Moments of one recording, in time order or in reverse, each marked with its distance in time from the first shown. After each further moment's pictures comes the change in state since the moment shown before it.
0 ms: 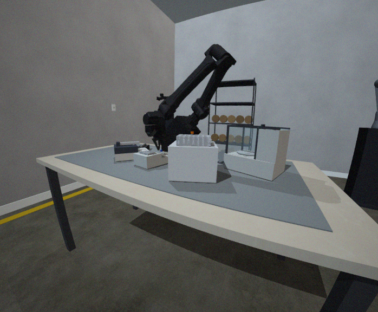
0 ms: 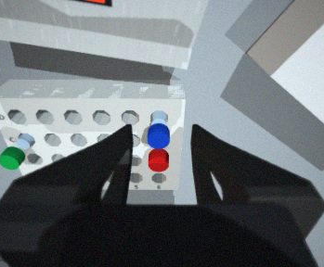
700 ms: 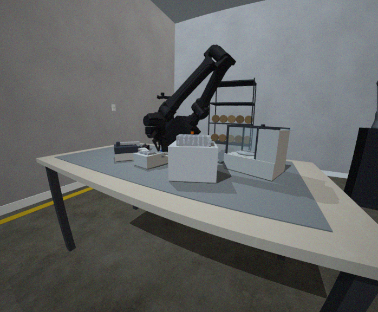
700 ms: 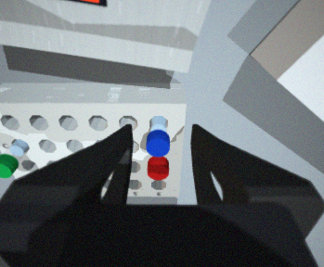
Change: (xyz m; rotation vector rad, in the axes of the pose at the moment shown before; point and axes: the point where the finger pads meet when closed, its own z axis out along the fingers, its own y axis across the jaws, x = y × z) arm 0.001 0.000 0.008 0.000 0.000 0.003
